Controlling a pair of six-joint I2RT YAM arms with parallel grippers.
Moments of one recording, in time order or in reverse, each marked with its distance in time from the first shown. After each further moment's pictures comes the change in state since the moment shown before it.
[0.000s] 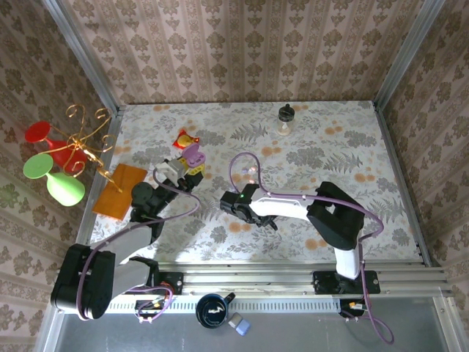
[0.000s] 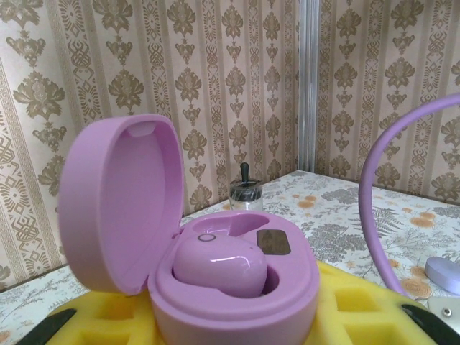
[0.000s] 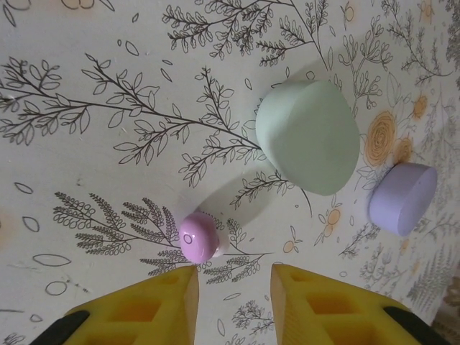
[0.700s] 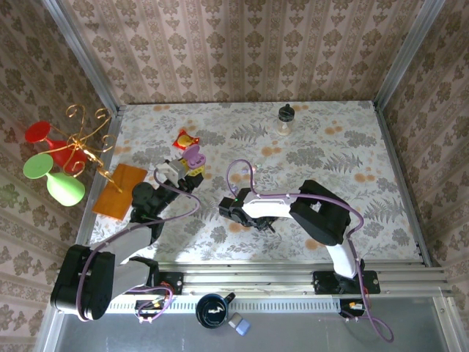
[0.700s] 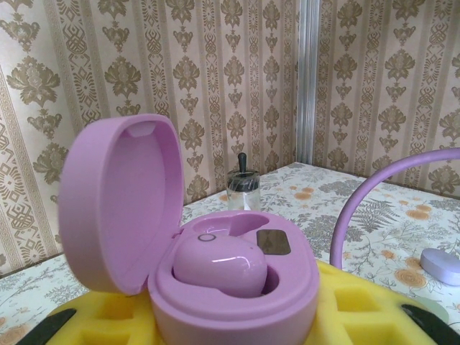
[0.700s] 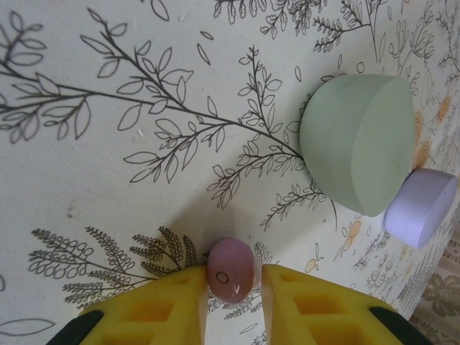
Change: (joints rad) left arm 0.000 -0.003 -0.006 -0.029 0.004 0.000; right arm 0.000 0.112 0.005 0.003 0.023 -0.013
